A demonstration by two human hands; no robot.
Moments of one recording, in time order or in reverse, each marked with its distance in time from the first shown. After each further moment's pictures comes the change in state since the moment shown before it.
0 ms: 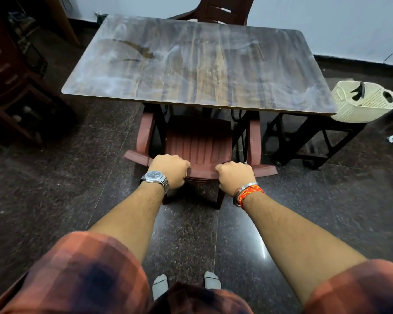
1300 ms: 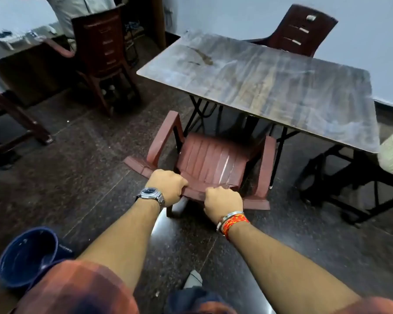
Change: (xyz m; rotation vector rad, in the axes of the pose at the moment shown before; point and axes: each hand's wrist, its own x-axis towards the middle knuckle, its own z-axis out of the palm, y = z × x) left_hand -0.127 0.130 0.029 -0.104 0.035 -0.370; right_hand -0.136 0.001 0.027 0.071 -0.013 -0.284
